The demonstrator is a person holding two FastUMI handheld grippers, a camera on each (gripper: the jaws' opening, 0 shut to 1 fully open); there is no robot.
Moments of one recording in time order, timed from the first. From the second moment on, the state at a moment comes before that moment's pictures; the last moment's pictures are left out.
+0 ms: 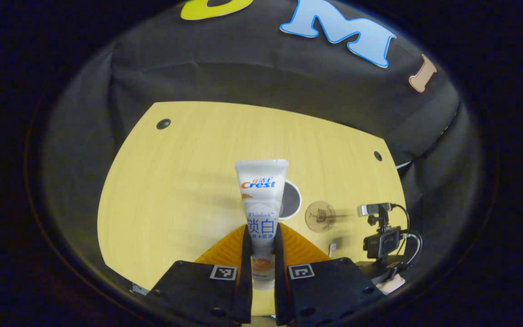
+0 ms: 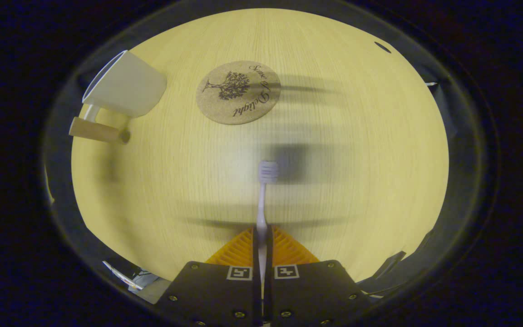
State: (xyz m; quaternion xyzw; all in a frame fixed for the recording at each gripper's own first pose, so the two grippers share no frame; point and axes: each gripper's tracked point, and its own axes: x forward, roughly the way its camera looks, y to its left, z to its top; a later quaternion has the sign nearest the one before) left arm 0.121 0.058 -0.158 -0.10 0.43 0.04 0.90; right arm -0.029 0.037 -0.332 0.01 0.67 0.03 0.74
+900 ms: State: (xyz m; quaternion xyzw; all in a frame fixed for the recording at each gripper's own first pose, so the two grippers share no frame) left arm 0.250 0.039 -0.183 -0.04 0.26 0.01 0.96; right arm -0.030 0.038 -0.331 0.00 0.67 0.02 0.74
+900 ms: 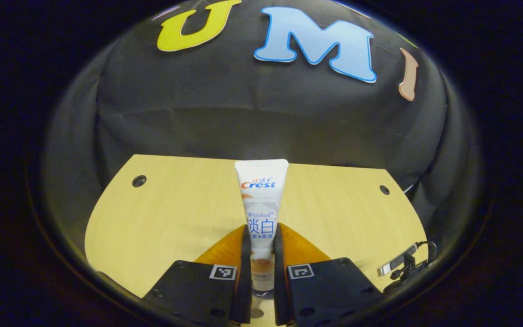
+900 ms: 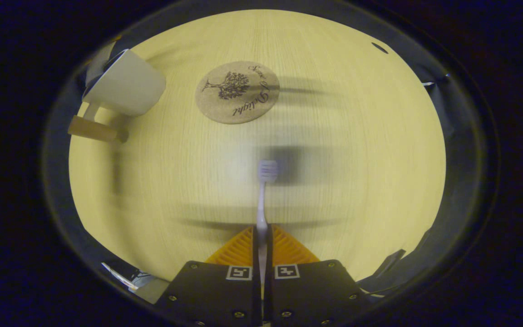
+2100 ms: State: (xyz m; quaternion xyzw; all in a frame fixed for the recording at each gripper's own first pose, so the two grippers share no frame) left arm 0.188 0.107 -0.130 -0.02 0.16 0.03 0.99; right arm -0.008 0.044 -0.296 0.08 0.60 0.02 0.80
